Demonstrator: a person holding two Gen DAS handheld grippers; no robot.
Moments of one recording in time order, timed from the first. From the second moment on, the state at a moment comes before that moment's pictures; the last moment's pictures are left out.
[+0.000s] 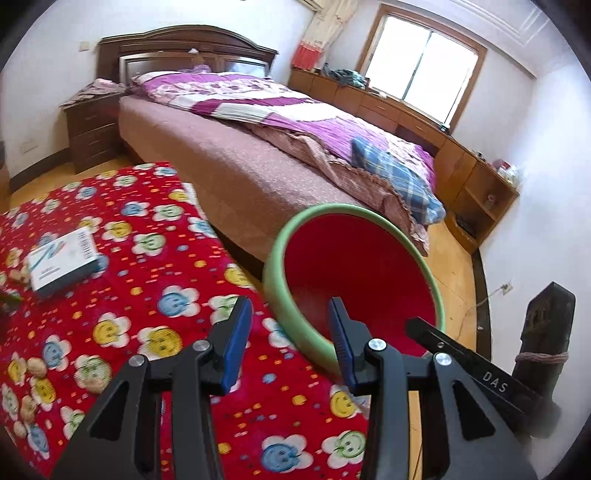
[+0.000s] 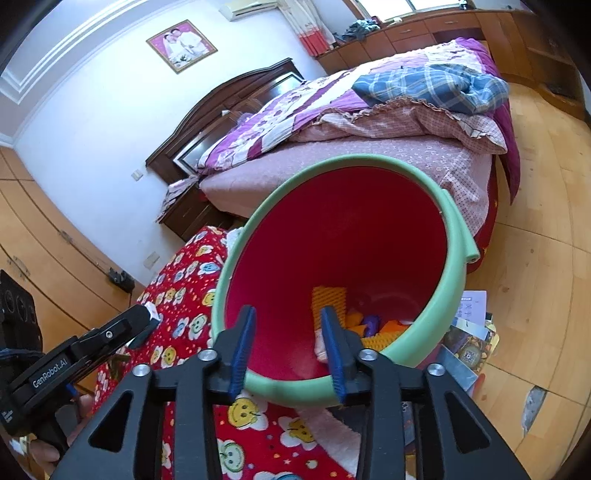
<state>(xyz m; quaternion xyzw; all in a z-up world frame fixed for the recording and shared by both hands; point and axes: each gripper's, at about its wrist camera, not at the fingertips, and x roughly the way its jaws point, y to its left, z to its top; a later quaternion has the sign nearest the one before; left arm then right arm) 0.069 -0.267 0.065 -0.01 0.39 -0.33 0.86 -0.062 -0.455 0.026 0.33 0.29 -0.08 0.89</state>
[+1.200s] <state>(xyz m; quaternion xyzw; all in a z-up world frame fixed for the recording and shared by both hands) 0.076 -0.088 0.055 -0.07 0.40 -0.13 0.90 -0.027 -0.342 0.041 0.24 0.34 -0.01 0.91</state>
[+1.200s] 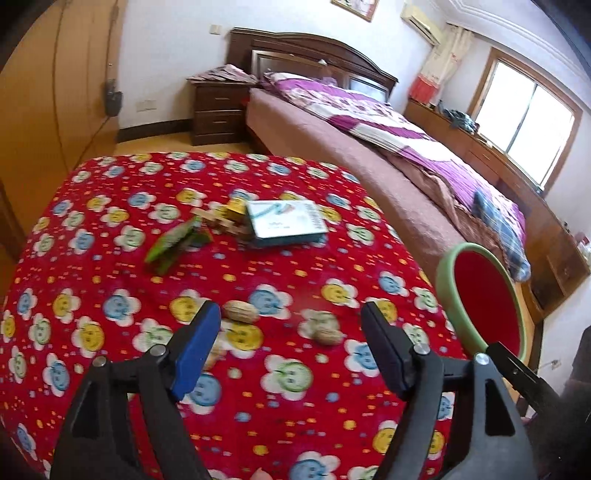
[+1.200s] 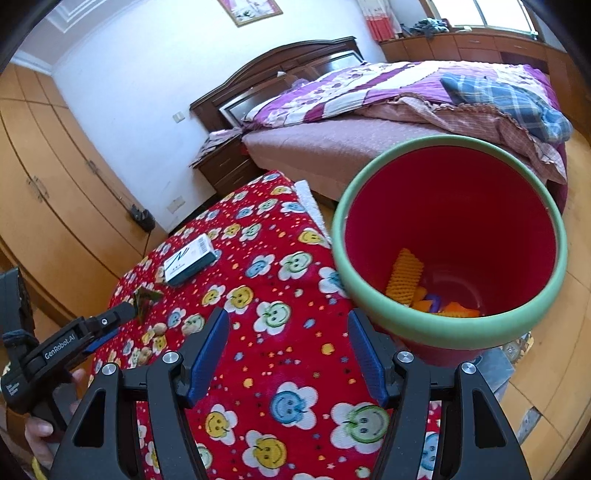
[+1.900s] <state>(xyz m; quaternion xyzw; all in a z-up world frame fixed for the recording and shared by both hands) 0.125 -0.012 0.040 -0.07 0.41 -0.04 0.91 0.012 -0.309 0.028 0.22 0.37 0.01 0.90</state>
